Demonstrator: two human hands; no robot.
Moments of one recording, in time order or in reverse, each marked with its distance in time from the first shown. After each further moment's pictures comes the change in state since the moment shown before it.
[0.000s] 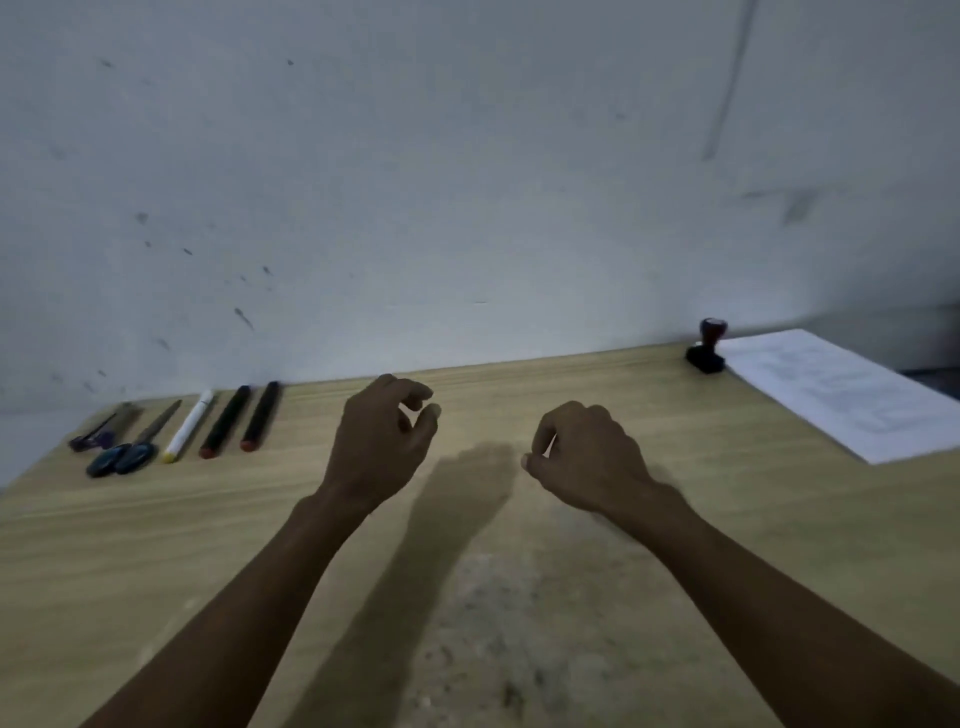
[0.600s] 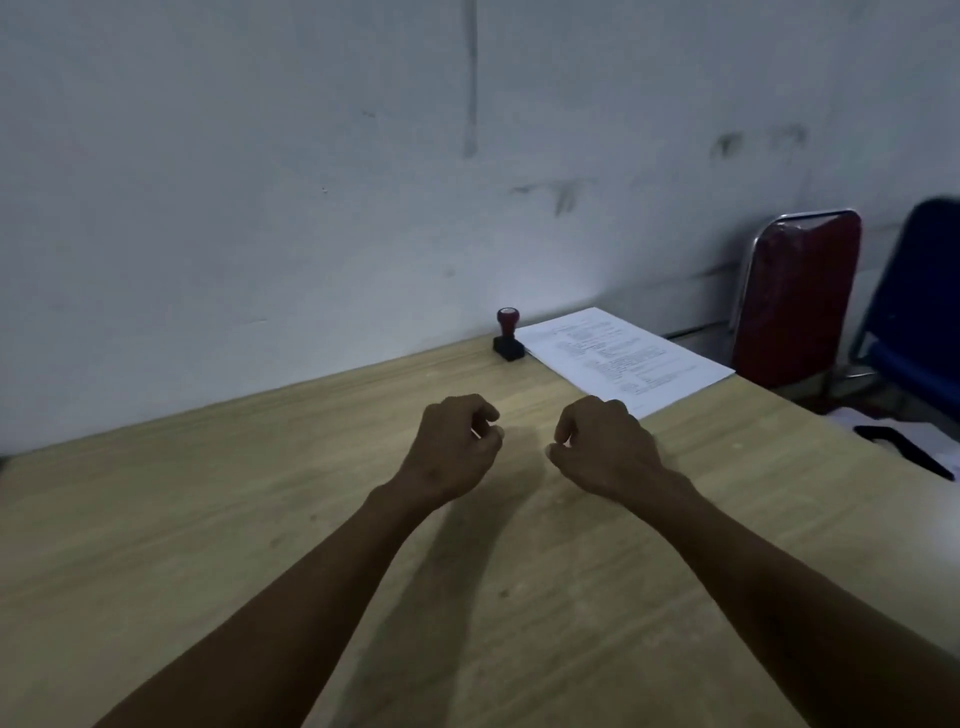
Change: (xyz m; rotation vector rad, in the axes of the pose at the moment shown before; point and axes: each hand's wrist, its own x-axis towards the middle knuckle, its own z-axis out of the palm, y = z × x) left_hand 0.001 0.194 0.189 -0.237 -0.487 0.069; right_hand -0.045 0.199 -0.105 -0.143 0.114 0.319
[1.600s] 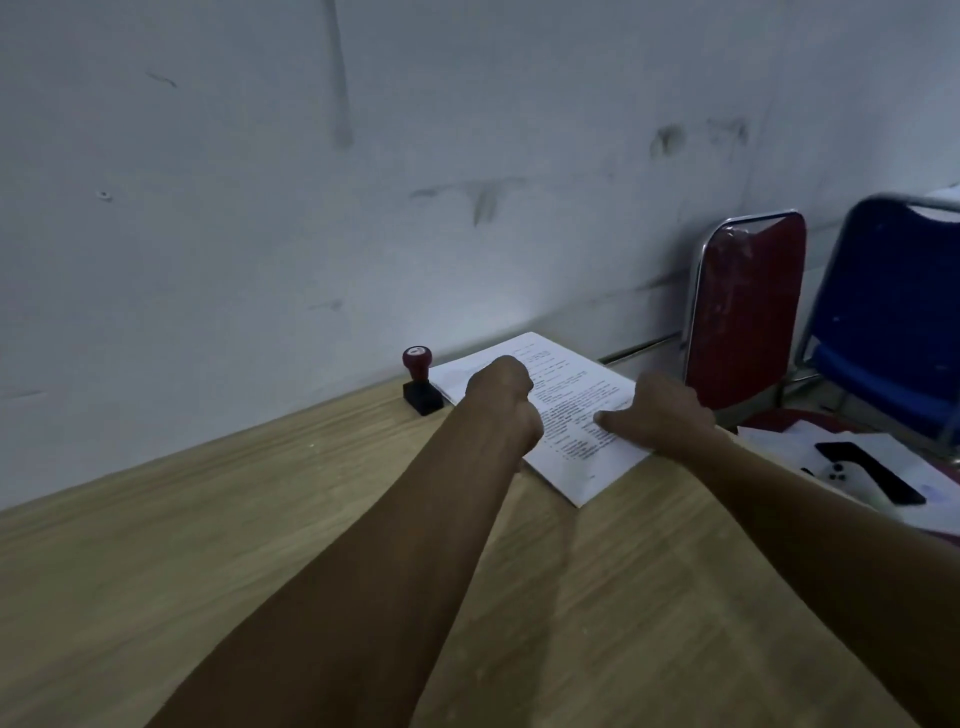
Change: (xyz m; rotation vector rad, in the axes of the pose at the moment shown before) left_hand 0.179 0.099 0.102 -1.067 -0.126 -1.043; right_hand 0.165 0.164 -0.031 -0.119 0.034 0.414
